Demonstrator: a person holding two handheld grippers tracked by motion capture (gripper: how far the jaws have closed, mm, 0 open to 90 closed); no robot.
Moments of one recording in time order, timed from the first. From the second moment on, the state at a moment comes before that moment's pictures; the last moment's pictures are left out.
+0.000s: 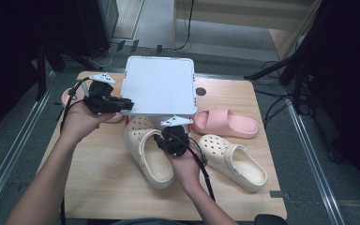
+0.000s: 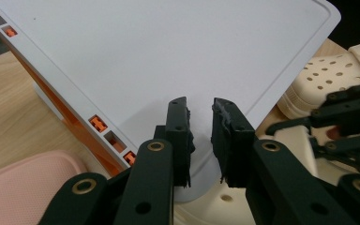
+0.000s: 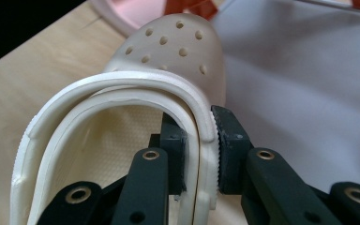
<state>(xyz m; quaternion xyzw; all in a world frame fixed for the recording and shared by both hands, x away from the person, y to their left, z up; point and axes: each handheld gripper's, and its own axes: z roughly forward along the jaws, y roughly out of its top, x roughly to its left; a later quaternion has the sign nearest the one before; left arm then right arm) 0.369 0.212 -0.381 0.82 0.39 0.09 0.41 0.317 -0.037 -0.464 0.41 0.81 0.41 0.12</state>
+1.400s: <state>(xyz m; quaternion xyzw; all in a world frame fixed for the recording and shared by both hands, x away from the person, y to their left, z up) 0.373 0.217 -0.383 0.82 0.38 0.08 0.42 0.294 -0.068 -0.457 0.38 0.81 0.43 0.10</state>
